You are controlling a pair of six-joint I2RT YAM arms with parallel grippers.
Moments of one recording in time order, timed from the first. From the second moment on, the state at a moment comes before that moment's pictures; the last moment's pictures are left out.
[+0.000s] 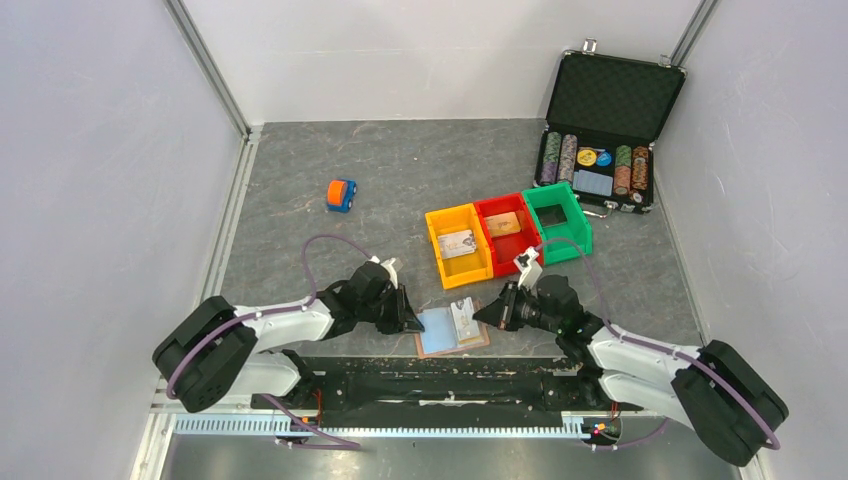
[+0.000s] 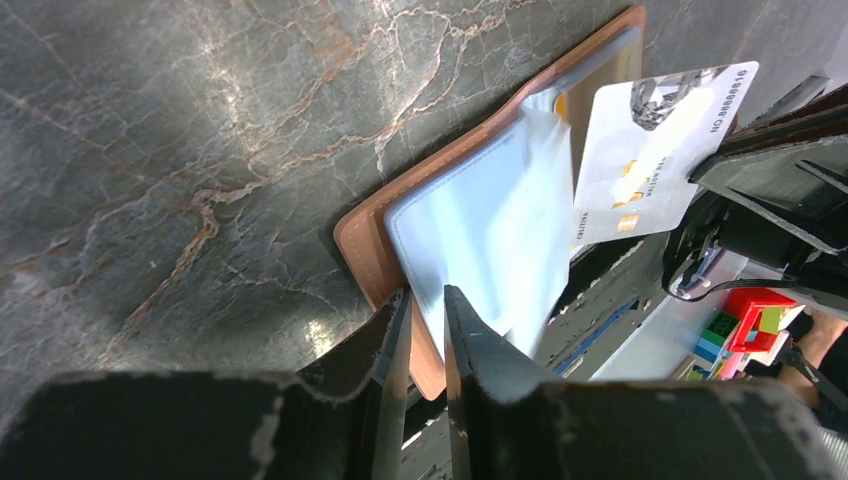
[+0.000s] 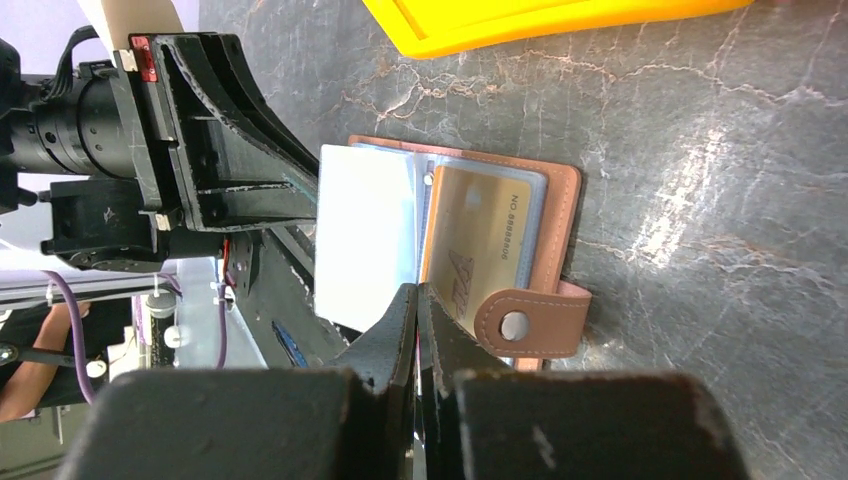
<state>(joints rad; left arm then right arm) -0.77 1.29 0.36 0.09 0.31 -0.88 0.66 1.03 0.10 0.47 -0.36 0.85</state>
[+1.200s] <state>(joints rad) -0.77 1.00 0.51 0.04 0.37 -0.91 0.67 0.87 0.04 0.86 -0.35 1.12</state>
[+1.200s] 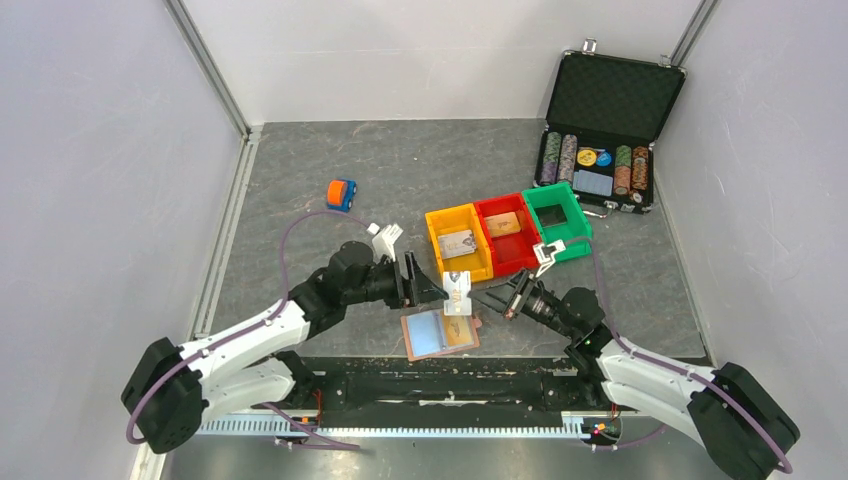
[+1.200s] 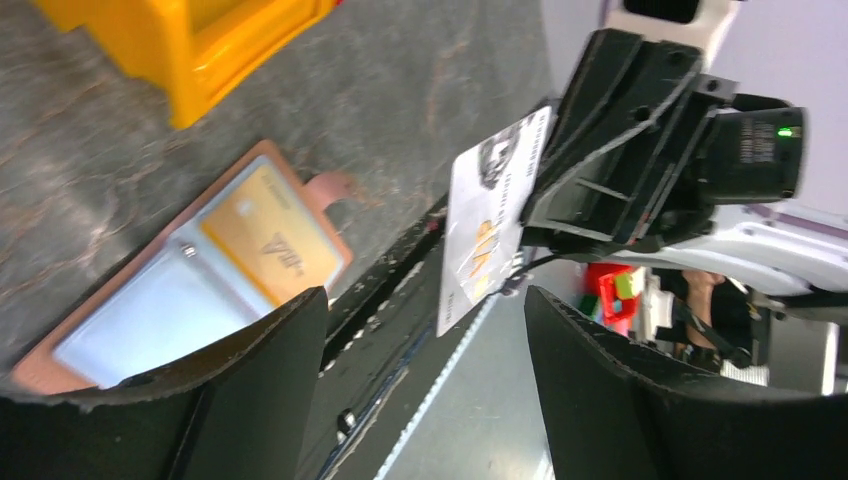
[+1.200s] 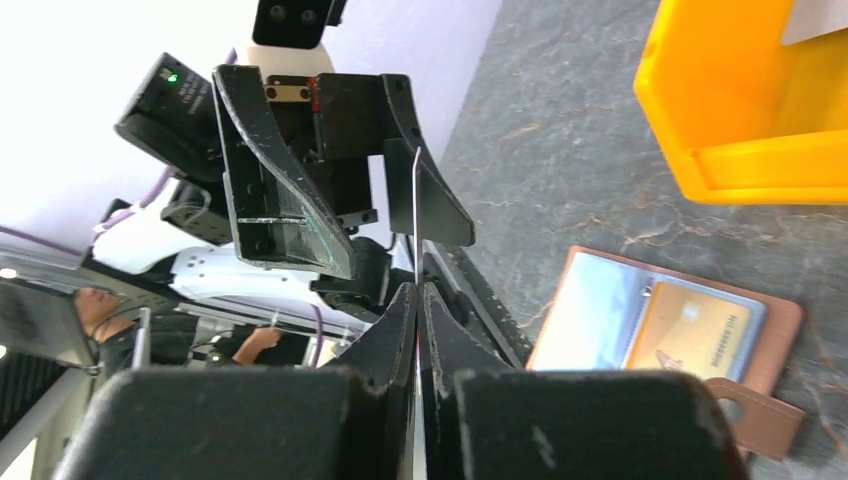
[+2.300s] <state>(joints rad) -0.77 0.97 0.42 0.25 0.64 -0.95 0.56 0.93 0.36 0.49 -0.80 0.62</state>
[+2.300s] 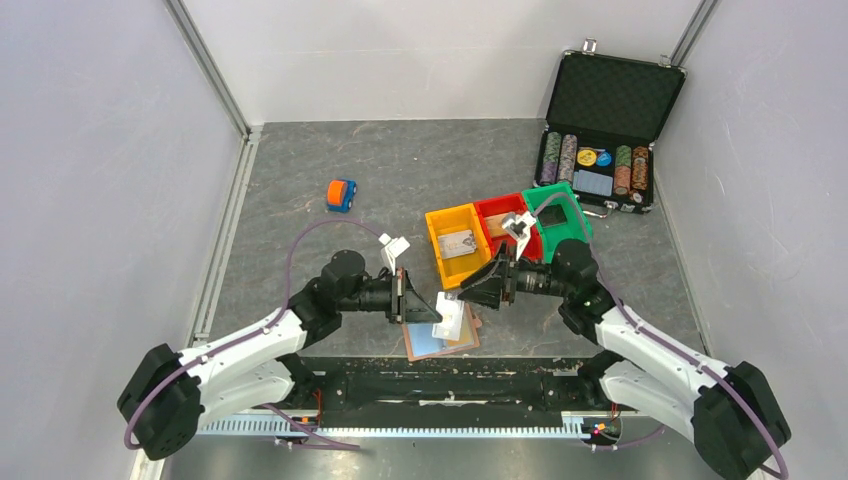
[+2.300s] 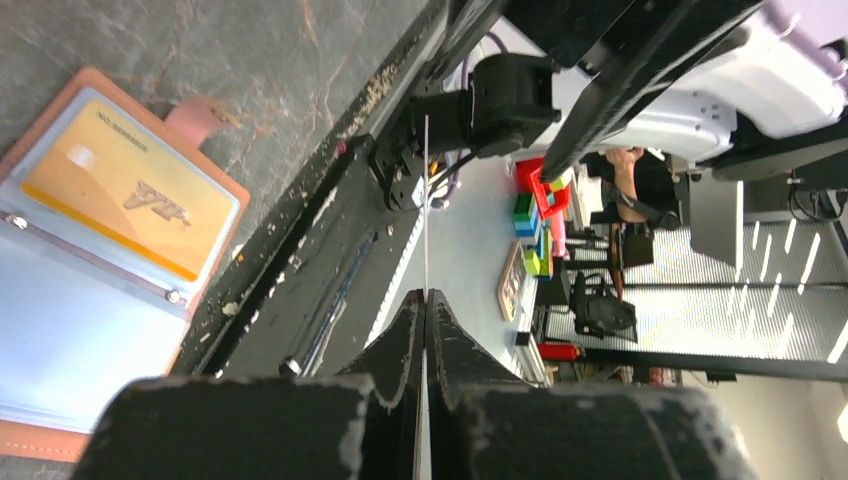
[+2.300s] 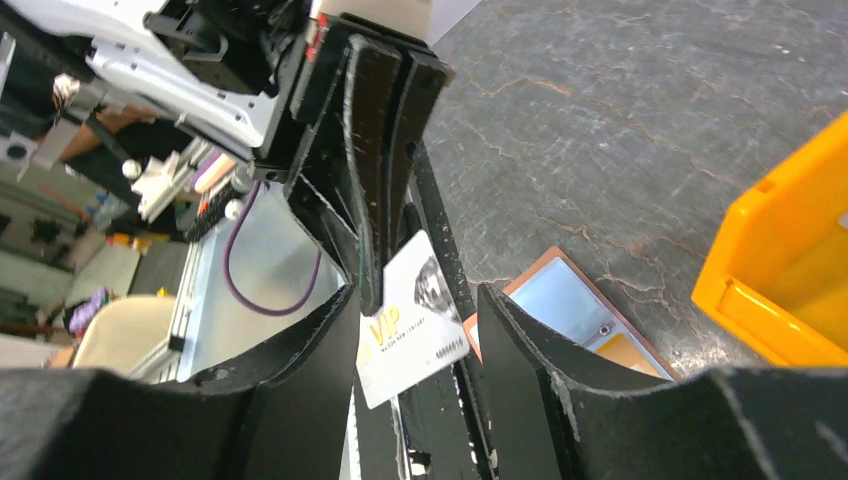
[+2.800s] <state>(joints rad) -0.77 1.00 0.42 0.20 0.79 -0.89 0.57 1.10 0.50 0.26 -1.00 0.42</state>
